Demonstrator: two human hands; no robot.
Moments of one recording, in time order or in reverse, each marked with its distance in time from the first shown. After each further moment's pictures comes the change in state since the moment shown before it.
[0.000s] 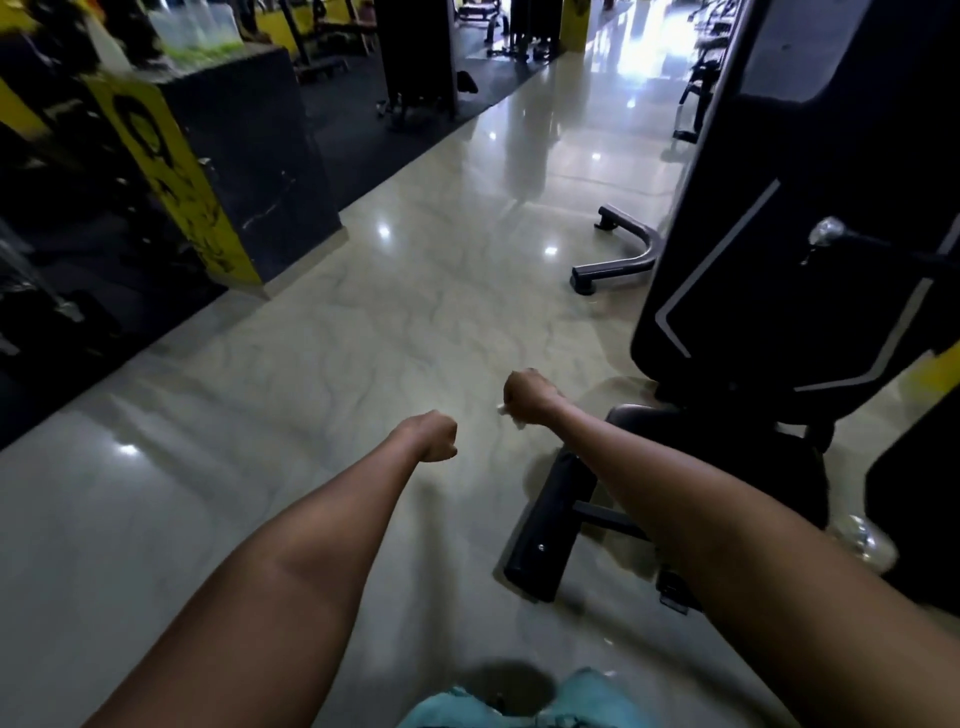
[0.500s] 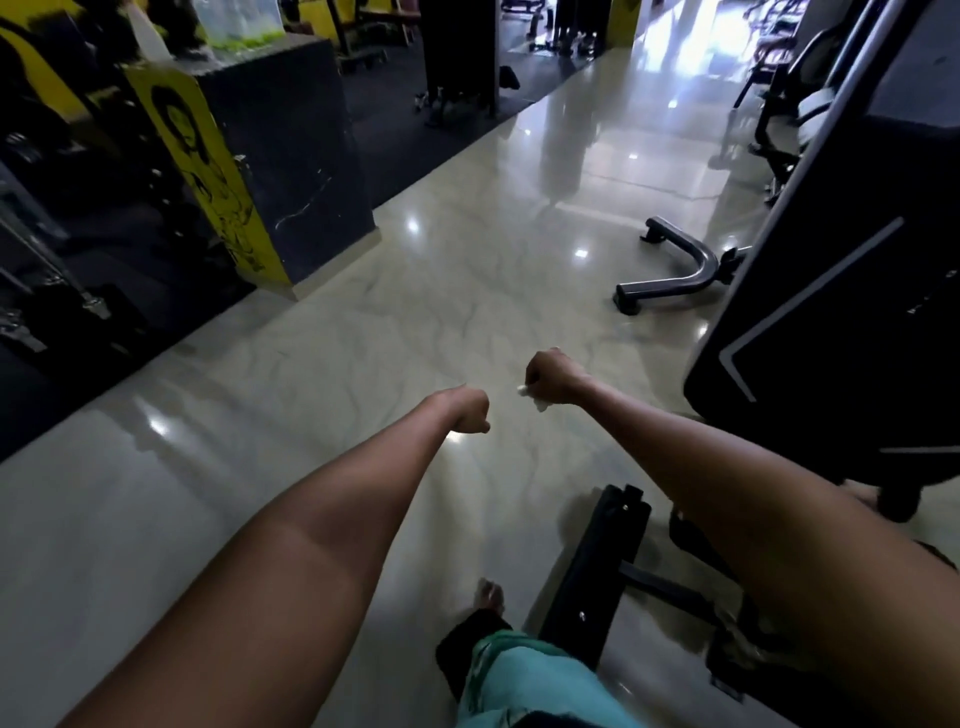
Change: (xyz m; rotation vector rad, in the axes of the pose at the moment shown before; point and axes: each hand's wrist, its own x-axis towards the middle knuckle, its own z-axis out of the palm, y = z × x) left_hand 0.122 -0.089 -0.090 -0.077 -0.016 0.020; right_hand 0.164 -0.044 -0.058 -0.021 0.002 -0.144
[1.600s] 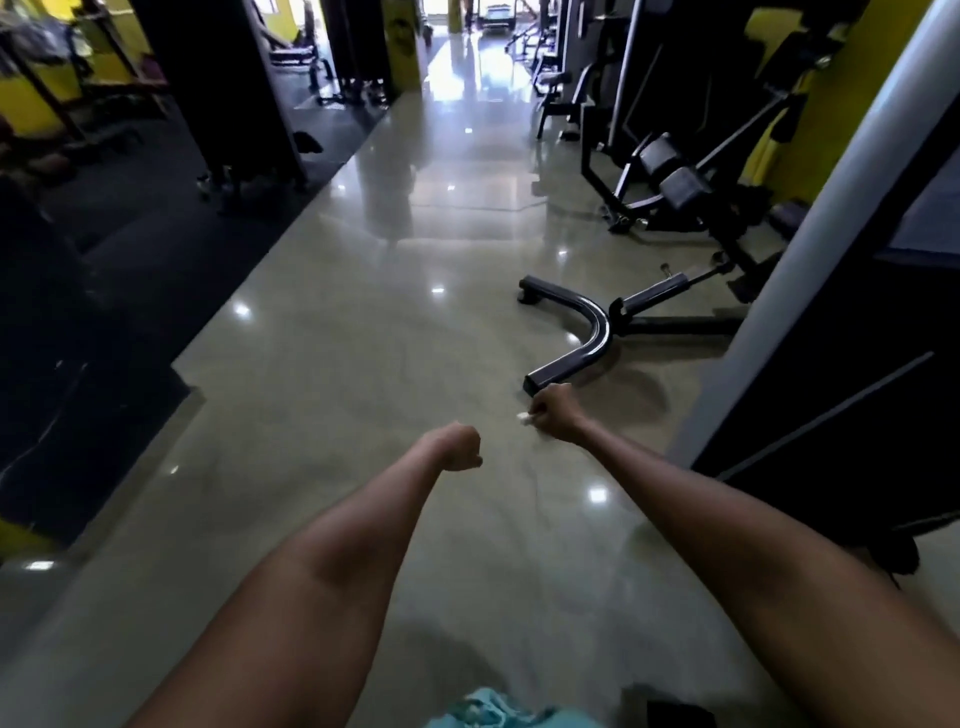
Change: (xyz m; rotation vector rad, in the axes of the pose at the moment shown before) left_hand 0.526 -0.059 -0.331 0.146 -0.023 0.377; right_hand 0.476 0.202 -0.220 0.188 0.335 0.448
